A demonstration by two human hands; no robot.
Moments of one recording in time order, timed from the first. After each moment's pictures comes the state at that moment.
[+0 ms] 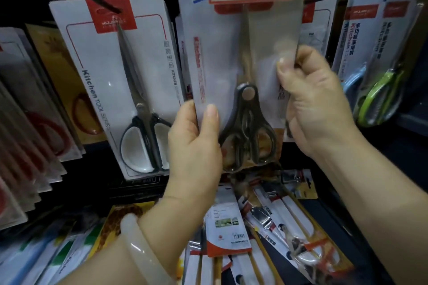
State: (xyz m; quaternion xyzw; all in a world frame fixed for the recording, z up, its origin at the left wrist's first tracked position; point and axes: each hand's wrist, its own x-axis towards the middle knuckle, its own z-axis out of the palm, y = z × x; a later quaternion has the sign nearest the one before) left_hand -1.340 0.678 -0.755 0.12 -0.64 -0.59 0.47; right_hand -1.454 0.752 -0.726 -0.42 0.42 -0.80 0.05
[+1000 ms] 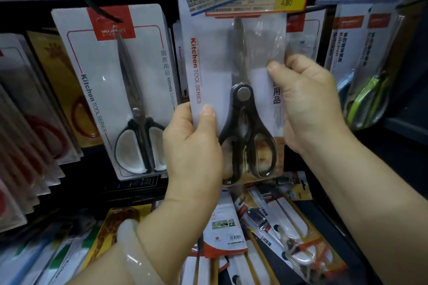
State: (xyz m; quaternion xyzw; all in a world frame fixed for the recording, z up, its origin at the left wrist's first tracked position) left_hand -1.337 0.690 -0.742 0.17 -0.61 -0.59 0.50; right_hand -1.438 0.754 -0.709 -0.31 0.55 -0.77 -0.02
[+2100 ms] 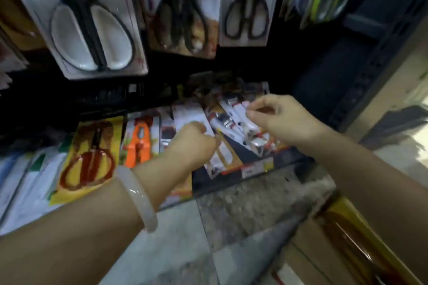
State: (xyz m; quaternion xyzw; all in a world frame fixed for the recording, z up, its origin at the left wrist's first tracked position) left_hand -1.297 0.720 -0.859 0.33 -0.82 -0.46 0.00; right_hand -1.400 0.845 -0.849 -0.28 0.85 -0.43 0.15
